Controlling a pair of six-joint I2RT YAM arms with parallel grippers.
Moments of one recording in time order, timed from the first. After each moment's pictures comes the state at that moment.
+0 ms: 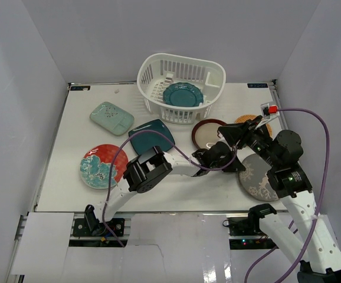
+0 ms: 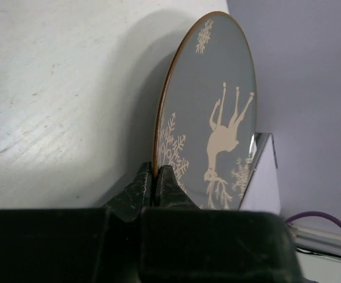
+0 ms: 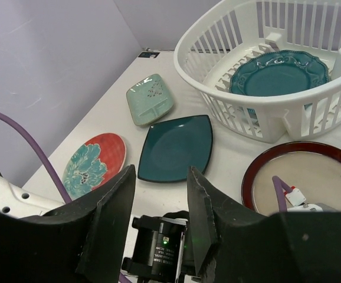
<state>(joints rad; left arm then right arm) -1.11 2.39 1.59 0.37 0.13 -0.96 0.31 0.65 0.80 -0.13 -0.39 0.42</state>
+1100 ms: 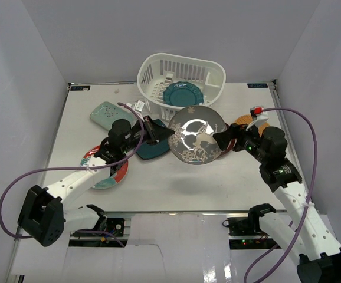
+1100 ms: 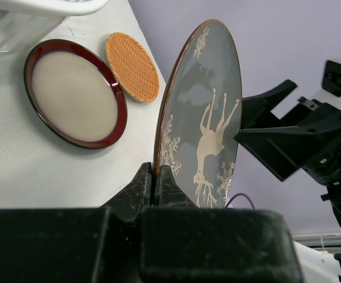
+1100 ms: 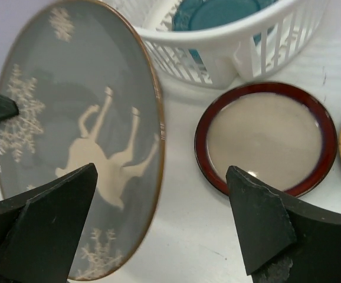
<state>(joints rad) -0.59 1.22 0.75 0.39 0.34 -0.89 0.31 0.72 0.74 -0.21 -0.27 0.32</state>
